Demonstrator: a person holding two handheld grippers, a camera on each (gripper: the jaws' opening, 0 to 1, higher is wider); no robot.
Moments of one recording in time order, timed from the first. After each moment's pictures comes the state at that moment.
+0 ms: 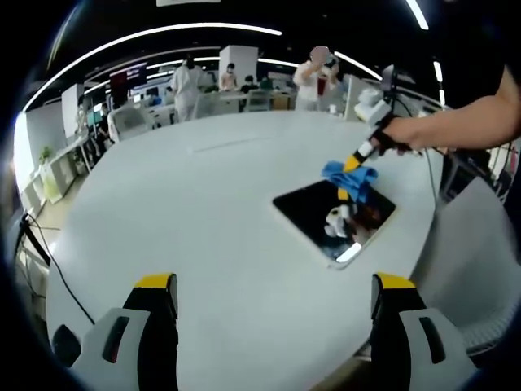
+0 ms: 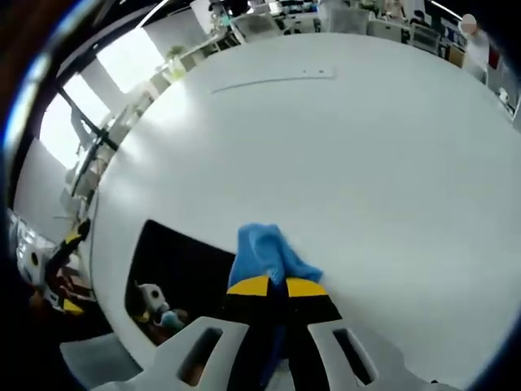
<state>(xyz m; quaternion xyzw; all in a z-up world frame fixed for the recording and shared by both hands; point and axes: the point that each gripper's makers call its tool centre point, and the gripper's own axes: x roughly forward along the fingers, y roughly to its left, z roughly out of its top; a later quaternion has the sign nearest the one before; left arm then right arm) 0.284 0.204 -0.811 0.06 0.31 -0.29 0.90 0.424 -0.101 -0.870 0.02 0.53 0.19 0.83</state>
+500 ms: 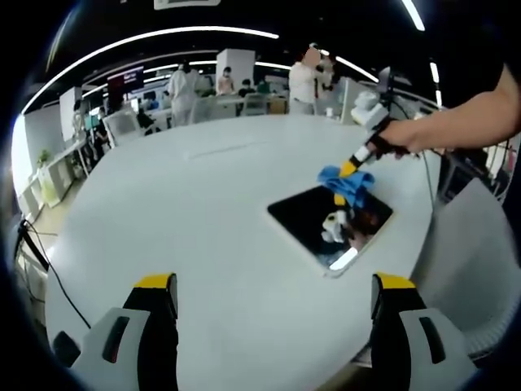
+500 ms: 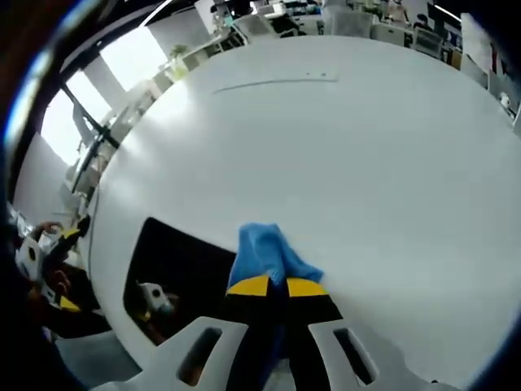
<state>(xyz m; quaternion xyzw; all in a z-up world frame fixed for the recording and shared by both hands) 0.286 0.193 -0.804 0.06 0.30 -0.30 0.90 0.419 -0.100 -0.866 0.01 0.53 0.20 0.83</state>
